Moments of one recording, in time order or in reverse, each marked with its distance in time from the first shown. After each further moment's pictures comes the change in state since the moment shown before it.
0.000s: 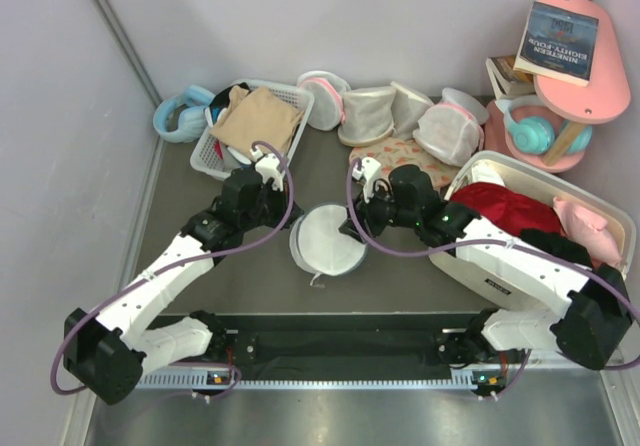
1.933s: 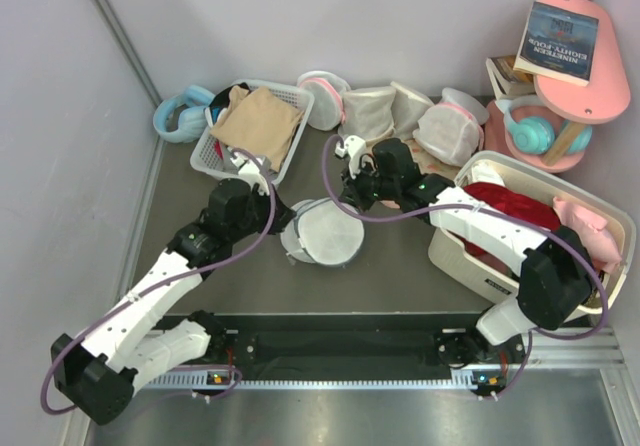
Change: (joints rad) left arm 0.002 -0.115 -0.032 -0.039 -0.056 -0.098; right arm -0.089 0.274 0.201 -0.002 -0.035 -0.135
